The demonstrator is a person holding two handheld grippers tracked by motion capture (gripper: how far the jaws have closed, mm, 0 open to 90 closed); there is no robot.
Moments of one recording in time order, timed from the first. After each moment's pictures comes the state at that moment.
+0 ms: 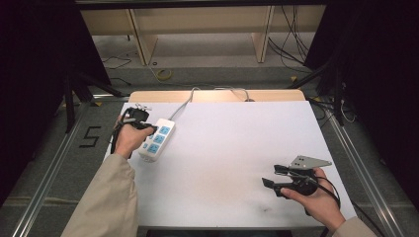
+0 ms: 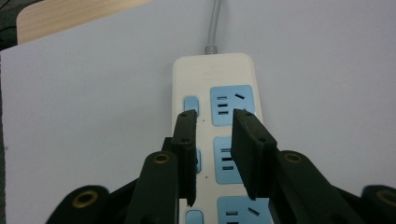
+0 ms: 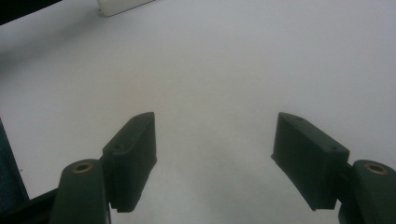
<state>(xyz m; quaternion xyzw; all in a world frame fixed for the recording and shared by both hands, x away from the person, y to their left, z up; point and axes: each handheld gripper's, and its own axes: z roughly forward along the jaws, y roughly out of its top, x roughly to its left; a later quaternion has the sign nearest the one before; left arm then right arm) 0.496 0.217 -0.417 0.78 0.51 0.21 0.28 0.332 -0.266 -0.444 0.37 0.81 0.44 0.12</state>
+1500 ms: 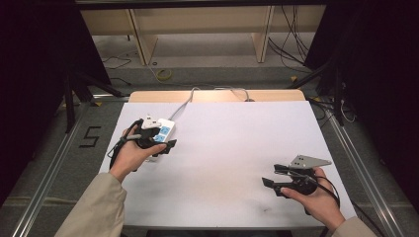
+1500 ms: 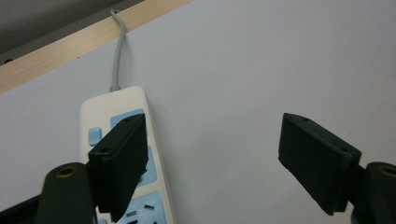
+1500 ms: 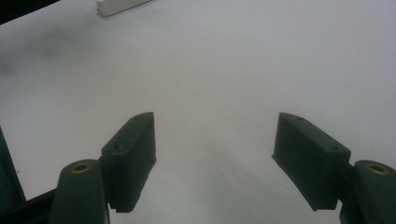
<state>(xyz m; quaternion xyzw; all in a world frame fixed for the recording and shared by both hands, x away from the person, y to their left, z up) 0.432 0.184 -0.409 0.81 0.39 0.21 0.38 0.334 -0.266 -0.445 0.37 0.81 0.44 0.12</state>
